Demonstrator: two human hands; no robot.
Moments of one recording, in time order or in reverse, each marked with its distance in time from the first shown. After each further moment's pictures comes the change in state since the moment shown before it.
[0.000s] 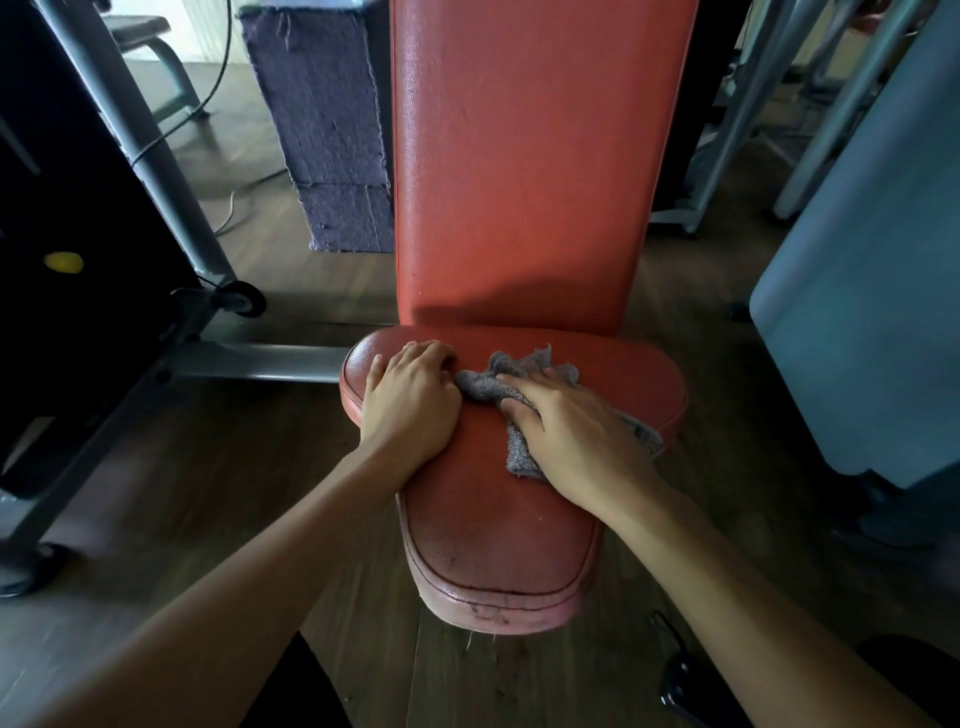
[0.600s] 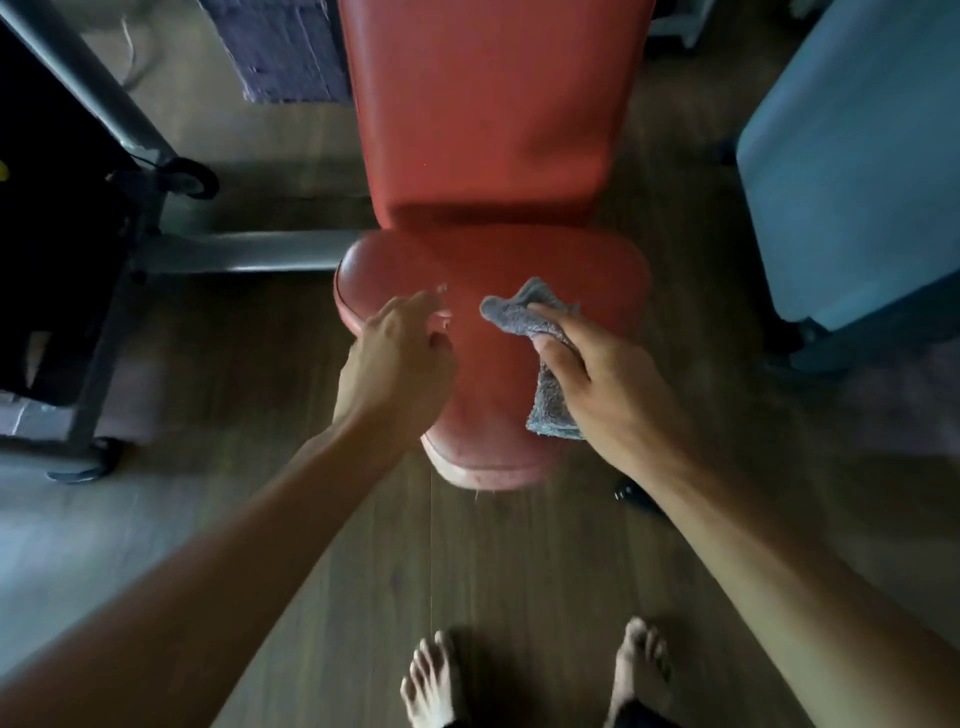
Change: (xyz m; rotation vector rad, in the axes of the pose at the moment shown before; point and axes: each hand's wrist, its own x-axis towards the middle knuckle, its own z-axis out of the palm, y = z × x) left_hand -0.070 0.059 -0.094 -0.120 -0.217 -0.178; right_hand -0.071 -0.037 -0.065 0.375 0.033 0.289
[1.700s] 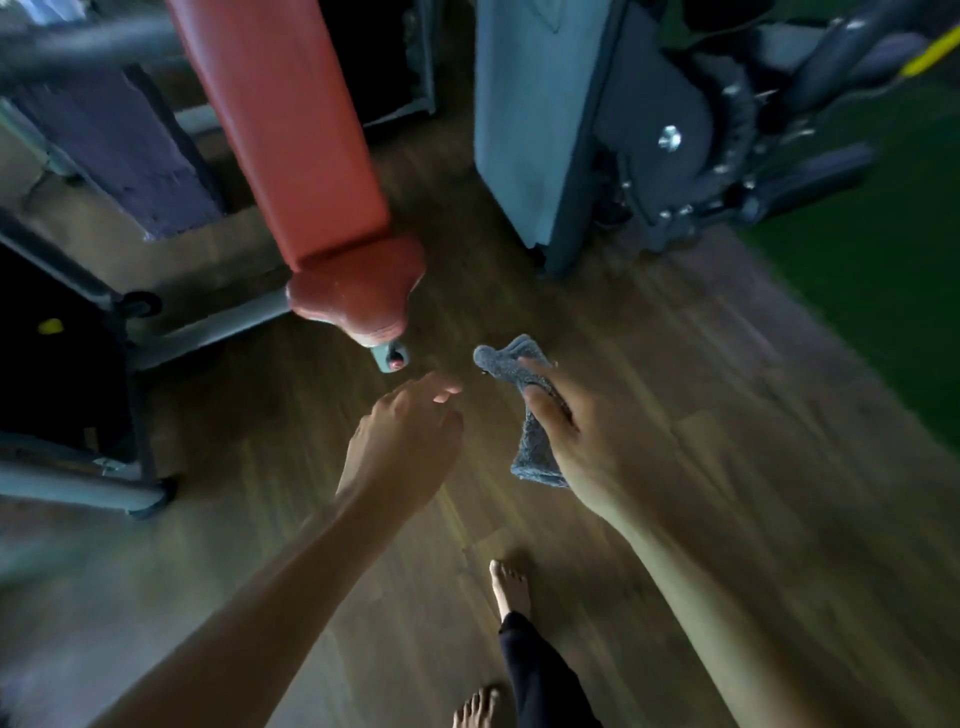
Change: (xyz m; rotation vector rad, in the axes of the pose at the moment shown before) left_hand -0.501 0.151 -0.254 0.030 -0.391 0.360; right_hand -0.550 -0.265 -0.184 0.138 0.391 0.274
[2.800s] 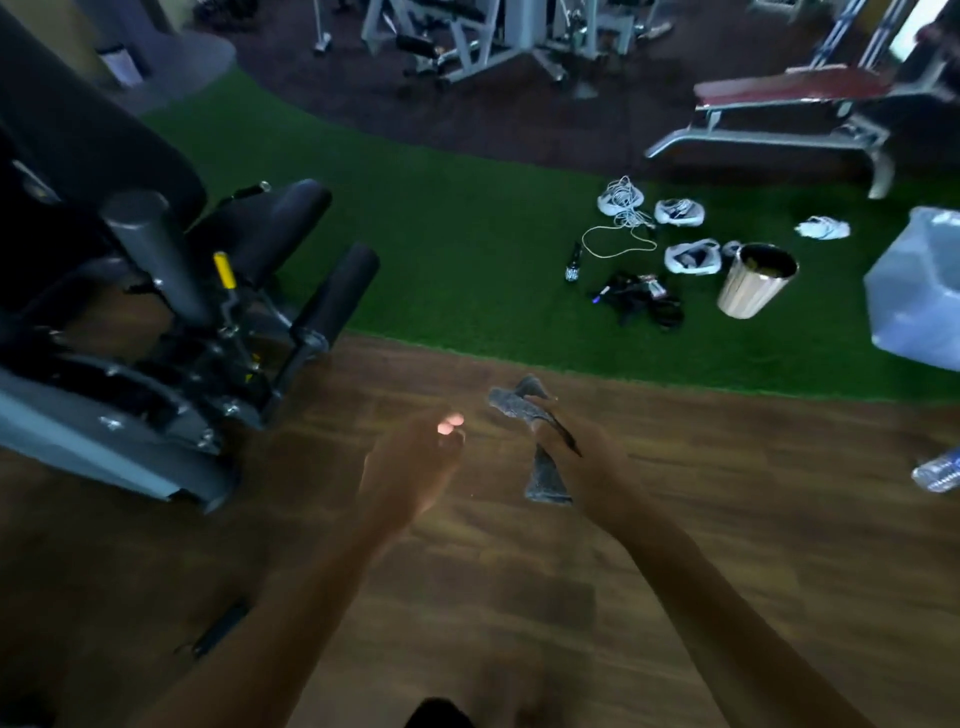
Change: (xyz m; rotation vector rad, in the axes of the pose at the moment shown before) left_hand 0.008 0.545 0.368 0.263 -0.573 0.606; right_hand -0.139 0.293 -0.505 0.146 0.655 0.535
